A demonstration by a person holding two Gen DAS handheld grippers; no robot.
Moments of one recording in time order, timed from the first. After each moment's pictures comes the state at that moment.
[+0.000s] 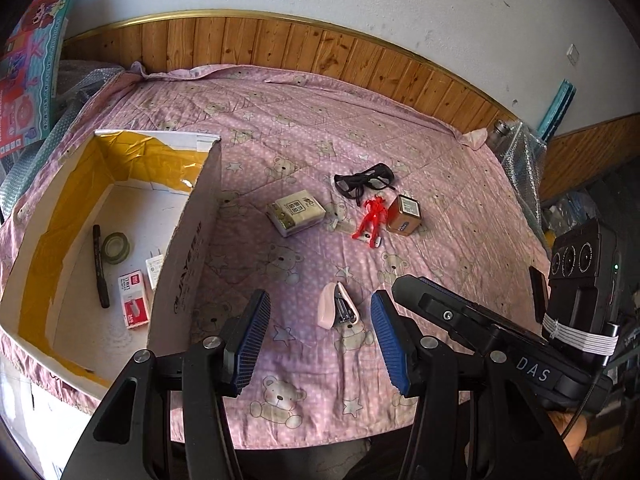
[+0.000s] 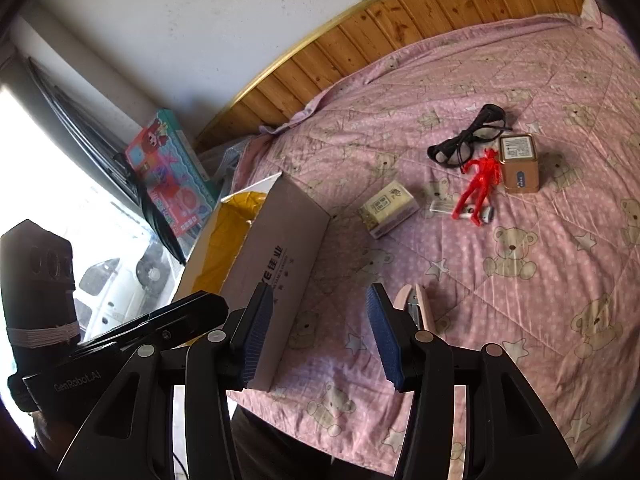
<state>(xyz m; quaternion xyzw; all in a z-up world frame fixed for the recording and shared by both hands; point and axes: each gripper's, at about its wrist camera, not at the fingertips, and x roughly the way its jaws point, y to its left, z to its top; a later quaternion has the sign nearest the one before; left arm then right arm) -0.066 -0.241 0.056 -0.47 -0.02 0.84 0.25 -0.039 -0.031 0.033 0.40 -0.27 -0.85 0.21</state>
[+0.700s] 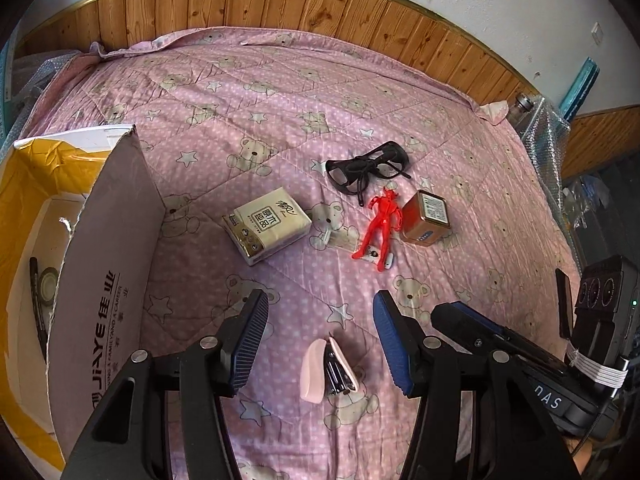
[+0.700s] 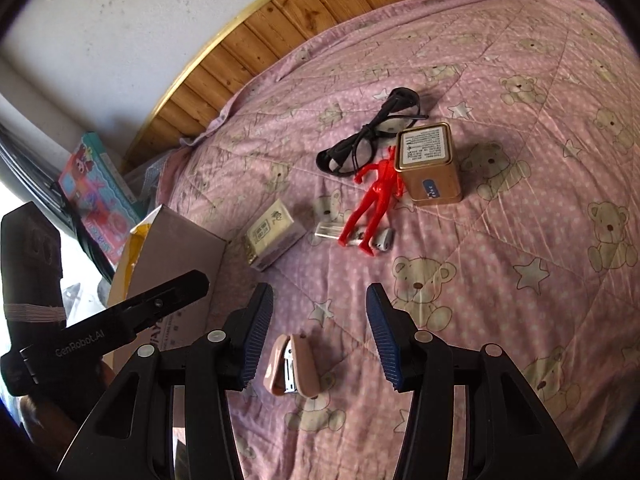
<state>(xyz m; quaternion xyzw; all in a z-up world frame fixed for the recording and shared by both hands) -0.162 -0.165 -0.016 -0.52 0.00 0.81 0.25 -0.112 0.031 -0.034 0.45 -0.27 -0.84 0.11</state>
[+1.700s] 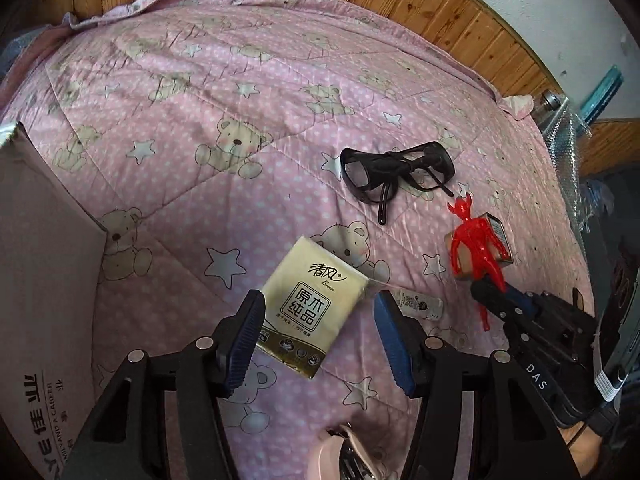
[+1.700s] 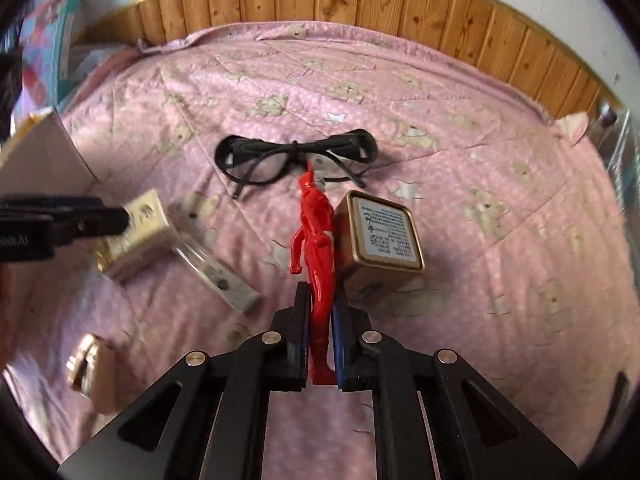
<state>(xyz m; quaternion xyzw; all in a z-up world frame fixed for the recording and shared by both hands) -0.229 -0.134 -0.076 -0.55 0.00 0.80 0.26 -0.168 0.033 -0.060 0.47 0.08 -0.88 0.03</state>
